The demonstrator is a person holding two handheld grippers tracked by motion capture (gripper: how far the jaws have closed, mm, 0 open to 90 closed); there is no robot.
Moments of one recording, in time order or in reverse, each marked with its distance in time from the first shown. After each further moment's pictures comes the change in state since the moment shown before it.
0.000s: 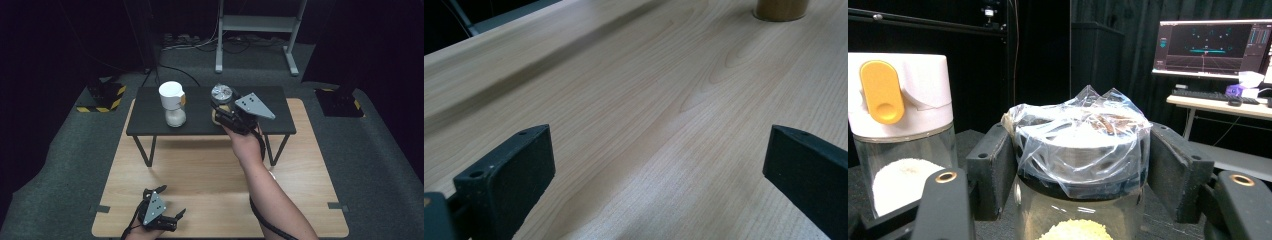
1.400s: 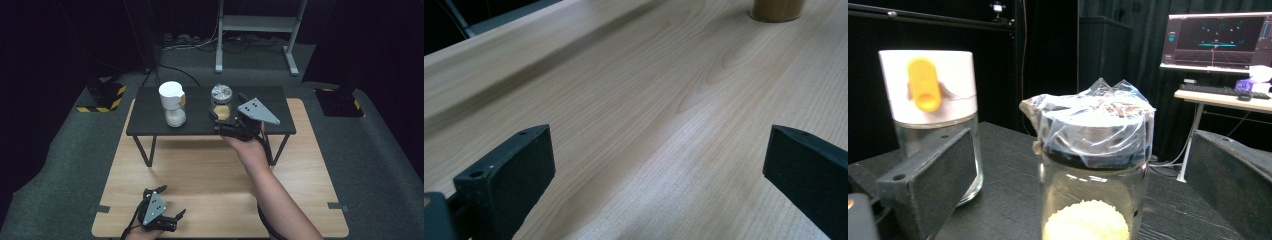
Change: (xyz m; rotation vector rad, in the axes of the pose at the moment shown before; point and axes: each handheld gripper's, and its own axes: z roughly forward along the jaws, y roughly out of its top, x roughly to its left) left arm 0.000 0.000 -0.001 -0.007 -0.010 0.011; right arm 0.006 0.003 -0.022 0.022 0.031 0.006
